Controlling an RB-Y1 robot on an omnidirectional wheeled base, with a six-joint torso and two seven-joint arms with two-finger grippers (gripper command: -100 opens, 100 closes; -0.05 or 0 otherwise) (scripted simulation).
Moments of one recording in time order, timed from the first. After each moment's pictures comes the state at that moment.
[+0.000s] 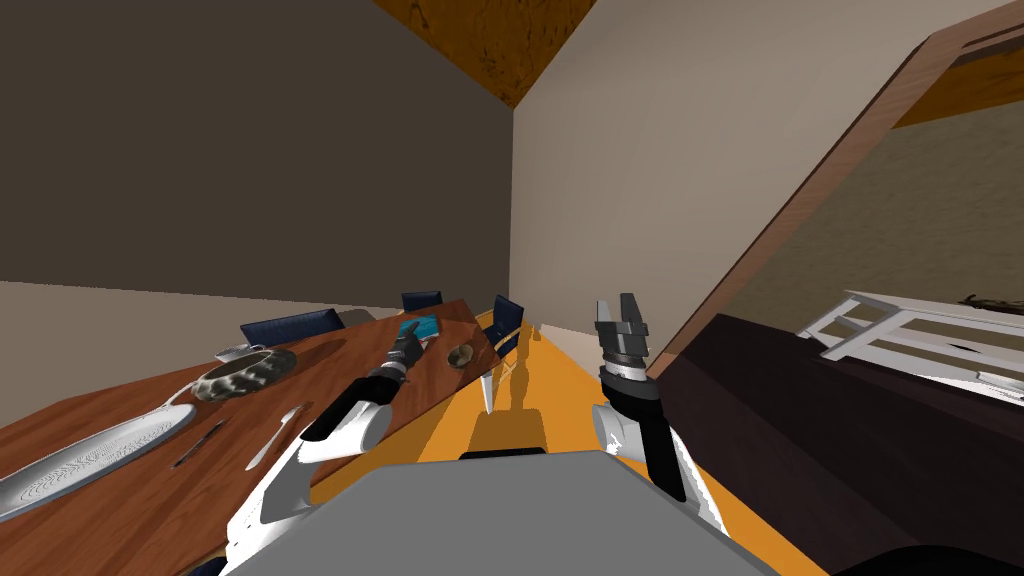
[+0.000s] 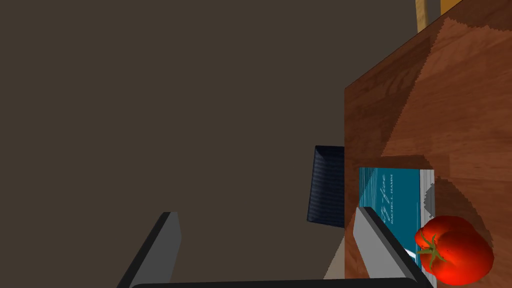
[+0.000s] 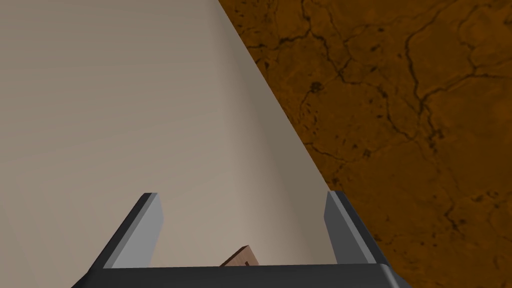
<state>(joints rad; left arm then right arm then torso) 0.34 0.25 0.13 -2.12 0.31 0.27 0.05 0.46 0.03 -0.05 -2.38 0.10 -0.50 -0.02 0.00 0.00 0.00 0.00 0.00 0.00</state>
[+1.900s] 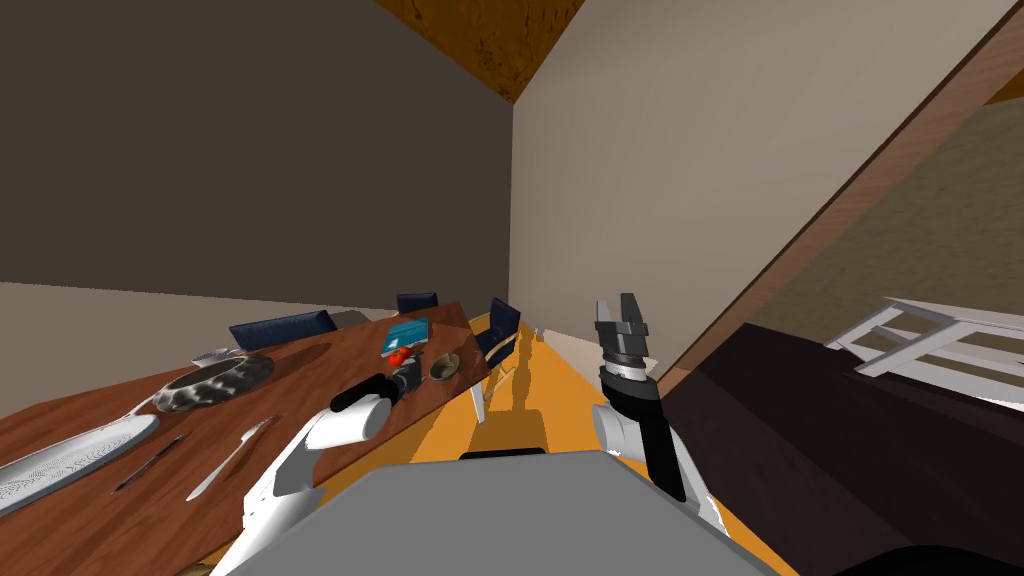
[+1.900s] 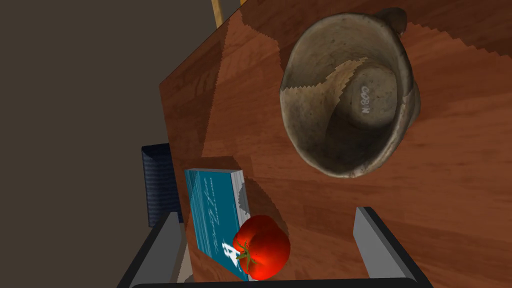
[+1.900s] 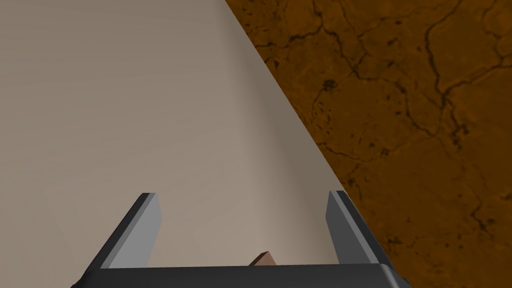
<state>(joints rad) 0.27 0.31 0.15 -1.98 0.37 0.78 0.10 0.46 0.03 -0.05 -2.38 0.10 -0.50 -0.02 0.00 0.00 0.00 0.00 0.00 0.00</state>
